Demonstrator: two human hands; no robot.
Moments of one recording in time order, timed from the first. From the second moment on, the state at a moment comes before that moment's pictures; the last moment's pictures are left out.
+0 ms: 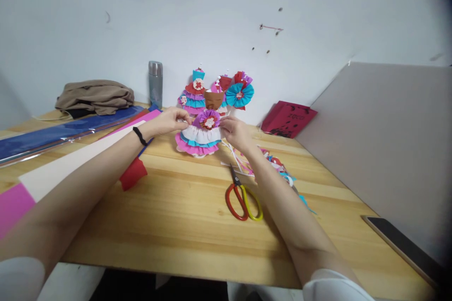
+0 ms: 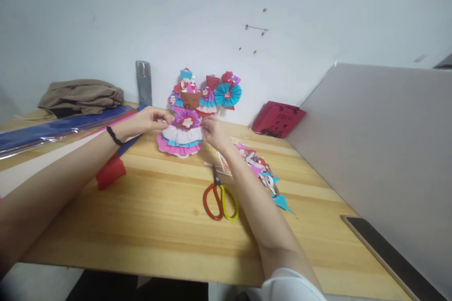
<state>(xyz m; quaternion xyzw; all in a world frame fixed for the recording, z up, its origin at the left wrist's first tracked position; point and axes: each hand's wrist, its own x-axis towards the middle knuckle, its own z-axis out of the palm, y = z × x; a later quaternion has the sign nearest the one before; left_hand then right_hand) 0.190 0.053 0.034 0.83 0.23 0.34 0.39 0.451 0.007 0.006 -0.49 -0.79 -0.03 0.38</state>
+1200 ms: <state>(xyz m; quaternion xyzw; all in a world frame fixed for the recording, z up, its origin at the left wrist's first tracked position) 0.190 0.068 0.020 0.79 0.27 0.39 0.39 0.451 0.025 -0.016 -0.44 -0.74 0.12 0.49</state>
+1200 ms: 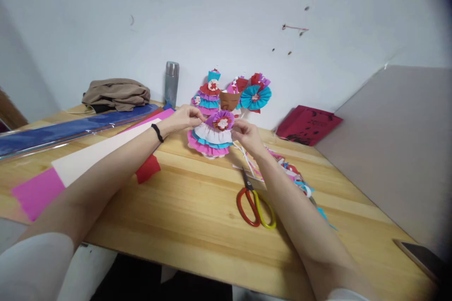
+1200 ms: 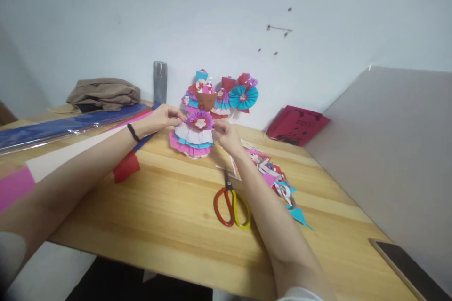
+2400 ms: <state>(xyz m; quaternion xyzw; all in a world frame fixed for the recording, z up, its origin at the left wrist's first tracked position) 0.209 0.074 0.003 0.74 0.30 0.42 0.43 0.452 0.026 -0.018 -0.42 -0.74 0.14 0.51</state>
